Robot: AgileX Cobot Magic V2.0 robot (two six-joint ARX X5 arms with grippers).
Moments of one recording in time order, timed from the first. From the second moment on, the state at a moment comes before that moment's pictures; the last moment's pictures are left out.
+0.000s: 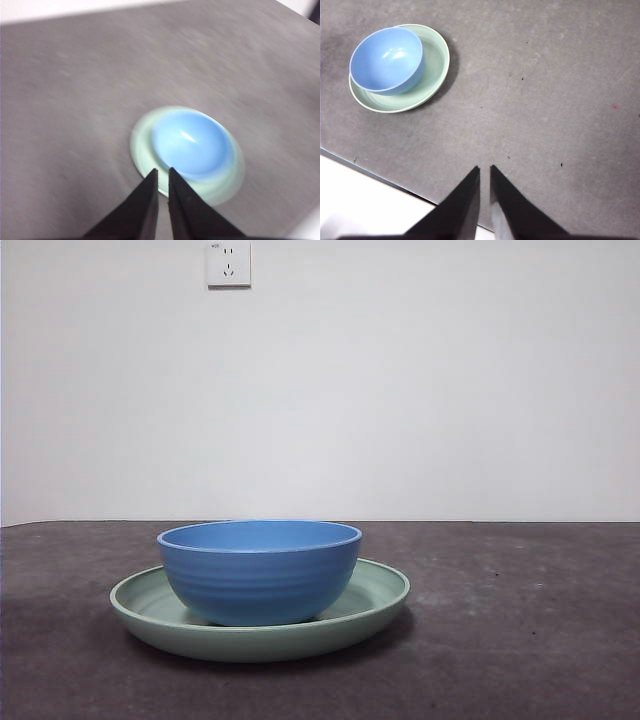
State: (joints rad) left arm -0.39 0.45 0.90 -0.89 0.16 -0.02; right arm 0.50 0.51 1.09 -1.33 -0.03 0.23
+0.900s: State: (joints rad) left arm -0.04 0.01 0.05 -0.24 0.08 -0.04; right arm 0.50 0.51 1.09 -1.33 -0.03 0.23
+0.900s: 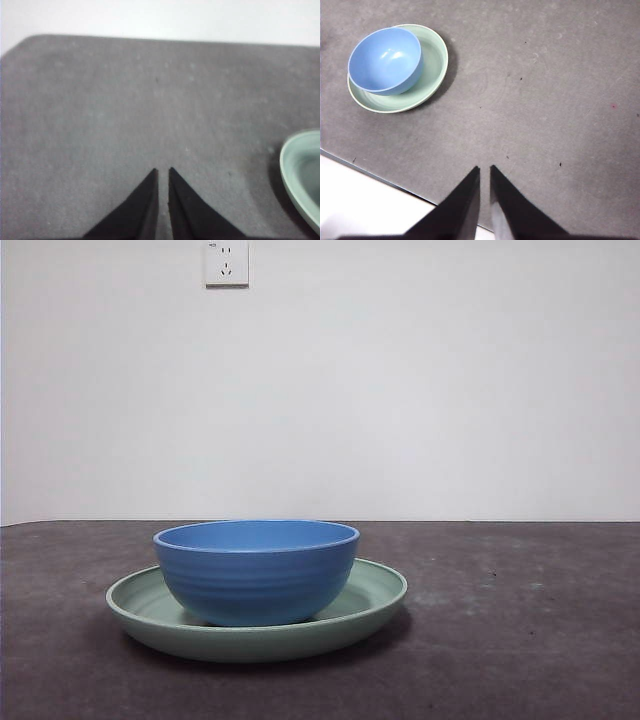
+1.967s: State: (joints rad) left arm -0.04 0.01 0.03 -0.18 0.00 -0.05; right arm 0.50 0.51 1.09 -1.33 -0.03 0.23
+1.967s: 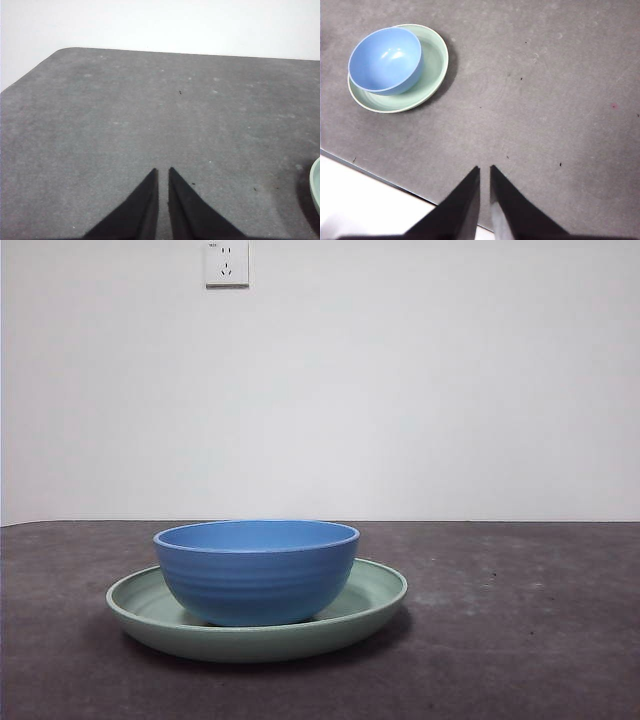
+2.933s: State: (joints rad) left arm -0.04 0.01 0.03 -0.18 0.00 -0.05; right arm 0.05 0.18 0.13 -0.01 0.03 0.04
